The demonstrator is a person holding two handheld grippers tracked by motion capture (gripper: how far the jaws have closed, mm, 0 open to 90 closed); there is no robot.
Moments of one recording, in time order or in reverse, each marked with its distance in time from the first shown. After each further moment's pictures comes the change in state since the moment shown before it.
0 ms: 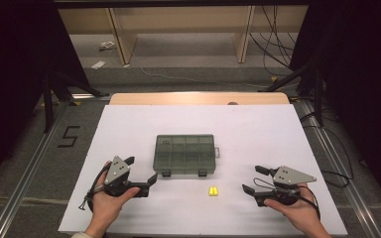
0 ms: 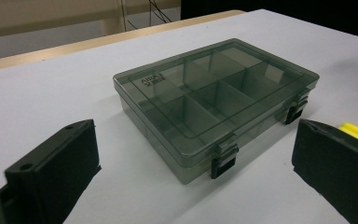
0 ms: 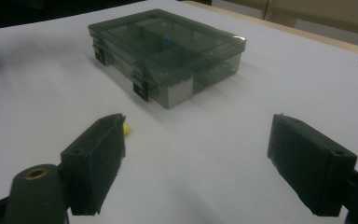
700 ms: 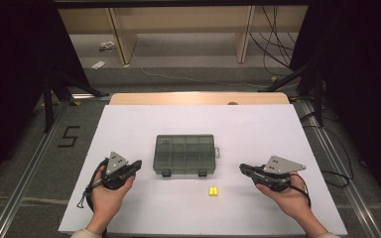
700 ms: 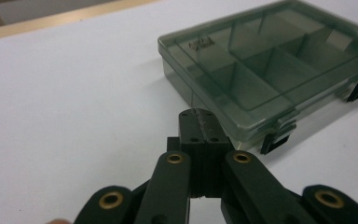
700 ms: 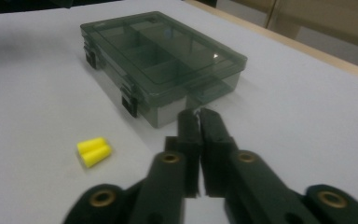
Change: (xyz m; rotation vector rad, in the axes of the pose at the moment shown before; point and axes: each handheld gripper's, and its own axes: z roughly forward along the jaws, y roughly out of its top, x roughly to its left) left arm 0.016 0.002 0.007 0.161 0.130 -0.012; right arm -0.008 0.024 0.022 0.029 0.007 -0.082
